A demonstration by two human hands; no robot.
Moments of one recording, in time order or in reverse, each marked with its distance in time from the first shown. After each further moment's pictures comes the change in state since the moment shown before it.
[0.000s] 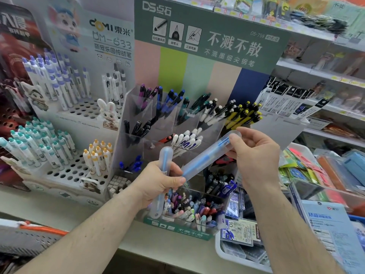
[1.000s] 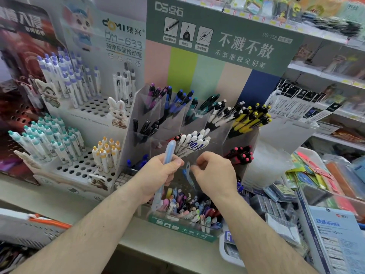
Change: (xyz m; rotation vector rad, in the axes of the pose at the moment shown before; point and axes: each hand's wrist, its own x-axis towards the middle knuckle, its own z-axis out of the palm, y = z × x) left_hand 0.002 0.007 -0.011 0.082 0.022 0.012; right_hand -0.022 0.053 0.048 -0.895 -0.330 -0.205
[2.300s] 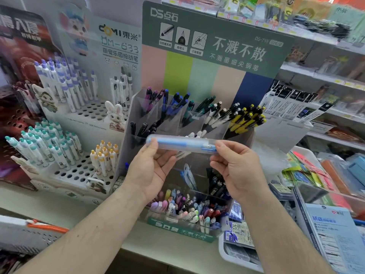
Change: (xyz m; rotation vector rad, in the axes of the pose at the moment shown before) left_hand -0.005 0.022 0.005 -0.942 0.220 0.063; right_hand -0.007 -0.012 -0.060 1.278 -0.031 0.351
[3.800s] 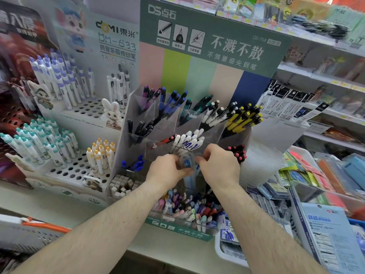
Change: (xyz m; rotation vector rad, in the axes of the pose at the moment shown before) left_hand 0.041 -0.044 -0.013 1.629 -0.112 0.279; right_hand 0.039 0.044 -0.002 -1.371 0.141 -0.343
